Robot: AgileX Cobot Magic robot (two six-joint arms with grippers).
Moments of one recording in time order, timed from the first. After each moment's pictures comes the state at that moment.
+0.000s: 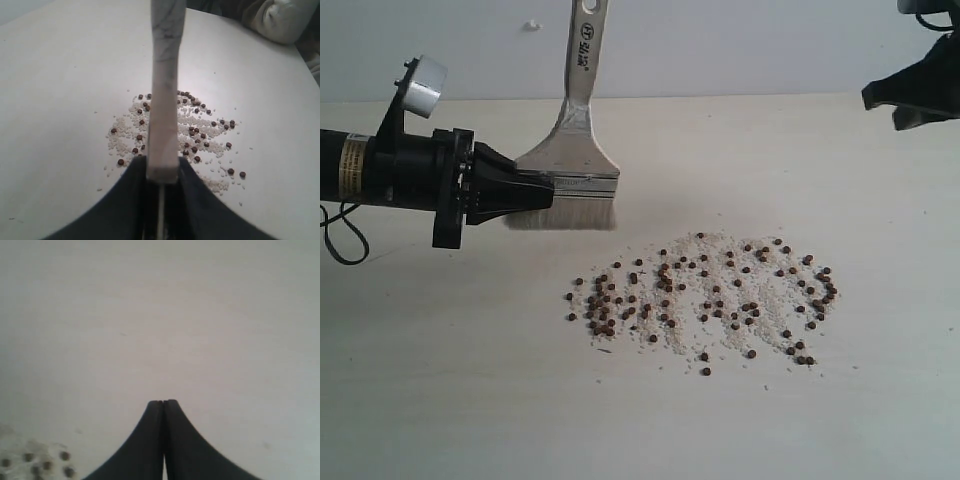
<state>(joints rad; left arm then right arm) -0.10 1.96 -0.96 1.59 -1.20 -0.87 -0.05 1.78 -1.22 0.31 0.56 -0.44</state>
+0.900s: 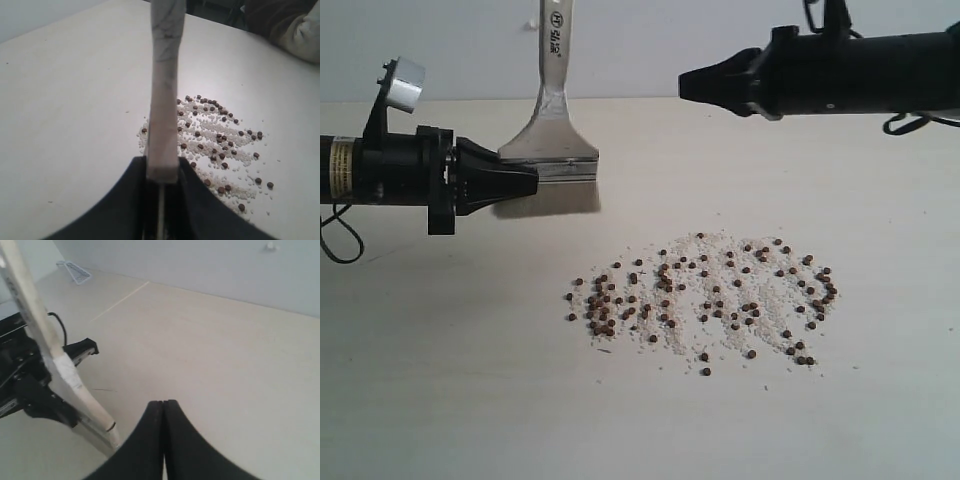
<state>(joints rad) -0.05 1.99 -0.96 1.53 -1.20 -0.85 0.16 1.85 -1.08 1.74 0.91 -1.79</state>
